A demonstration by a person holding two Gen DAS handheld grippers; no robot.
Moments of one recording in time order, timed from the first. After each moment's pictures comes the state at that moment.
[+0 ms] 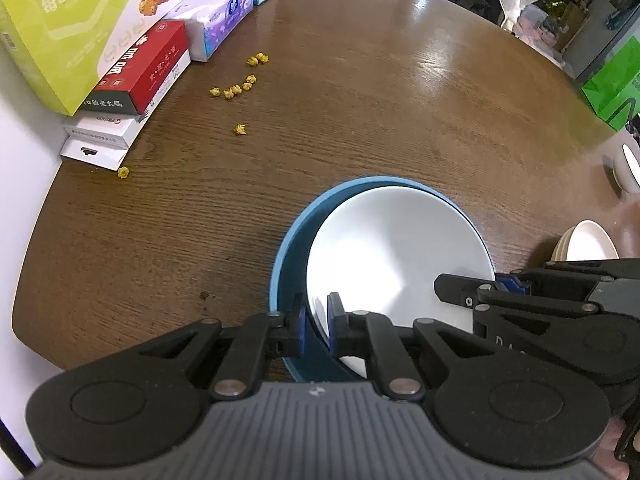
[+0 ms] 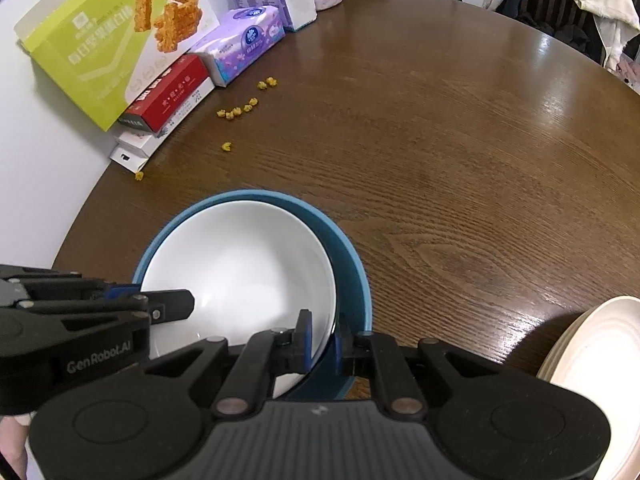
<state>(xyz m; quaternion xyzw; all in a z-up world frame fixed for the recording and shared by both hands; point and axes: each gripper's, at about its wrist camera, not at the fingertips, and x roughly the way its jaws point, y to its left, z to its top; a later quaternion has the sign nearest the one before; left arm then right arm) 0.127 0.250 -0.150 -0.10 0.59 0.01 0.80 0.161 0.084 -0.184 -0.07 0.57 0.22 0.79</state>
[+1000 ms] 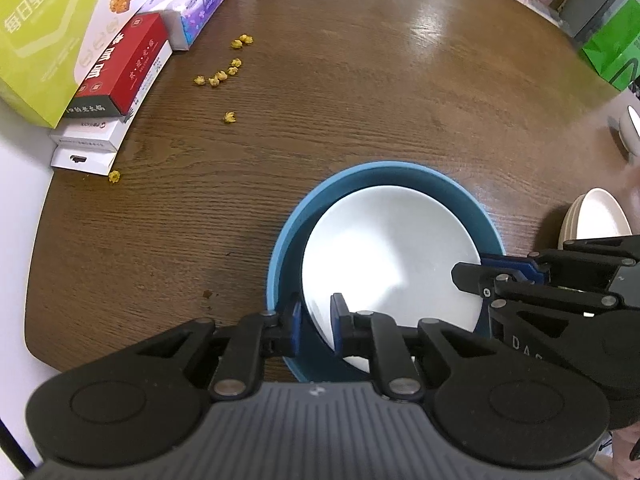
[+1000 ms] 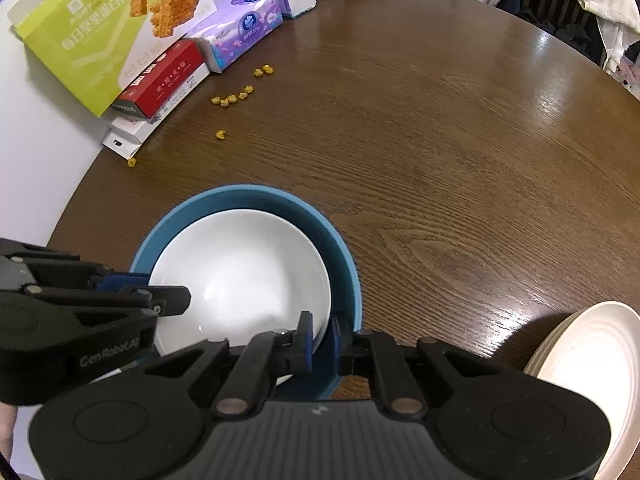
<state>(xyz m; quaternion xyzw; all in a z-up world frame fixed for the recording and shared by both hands) 0.141 0.243 -0.155 -0.06 0.63 0.00 0.78 0.163 0.090 -0.179 -0.10 0.59 0.20 0.78</state>
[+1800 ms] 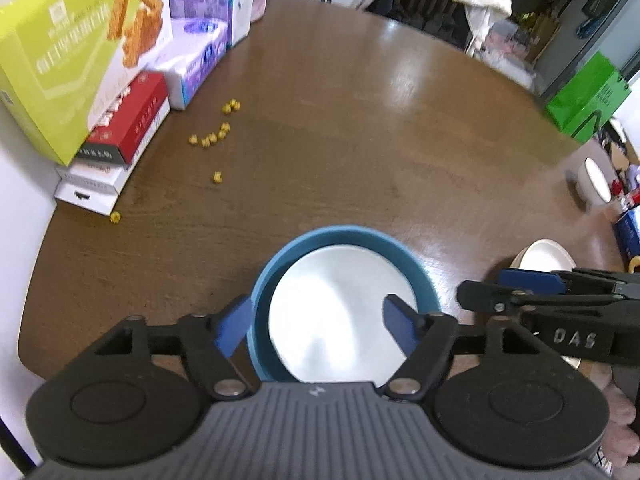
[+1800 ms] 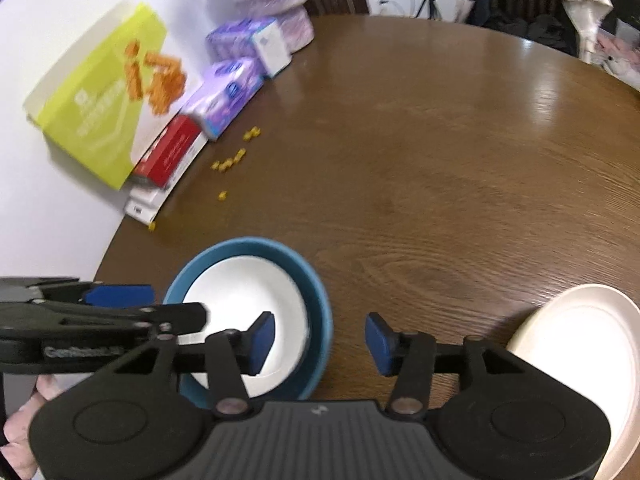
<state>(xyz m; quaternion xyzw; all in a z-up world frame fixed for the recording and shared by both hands) 0.127 0.248 -0.105 -0.11 0.55 -0.02 0.83 0.162 0.030 -0.132 0.00 0.54 0.19 0.82</state>
